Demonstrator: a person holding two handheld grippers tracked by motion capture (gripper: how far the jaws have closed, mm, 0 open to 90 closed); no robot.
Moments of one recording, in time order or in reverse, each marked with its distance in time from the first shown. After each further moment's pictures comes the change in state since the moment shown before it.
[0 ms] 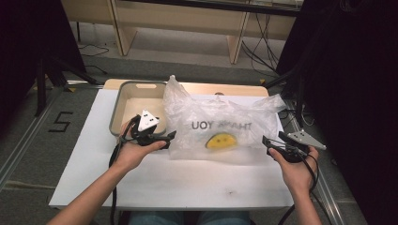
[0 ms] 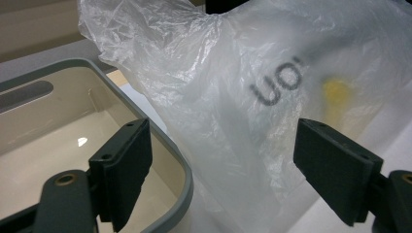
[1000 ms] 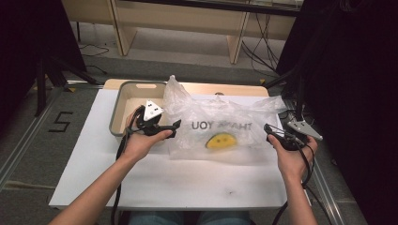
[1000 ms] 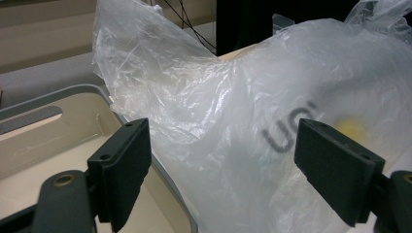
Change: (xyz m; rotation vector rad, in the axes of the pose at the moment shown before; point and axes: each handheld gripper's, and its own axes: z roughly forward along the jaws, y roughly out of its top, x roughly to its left) left arm 0.002 0.024 0.016 -0.054 0.037 -0.043; right arm -0.007 0.019 0.023 -0.047 -0.152 0.047
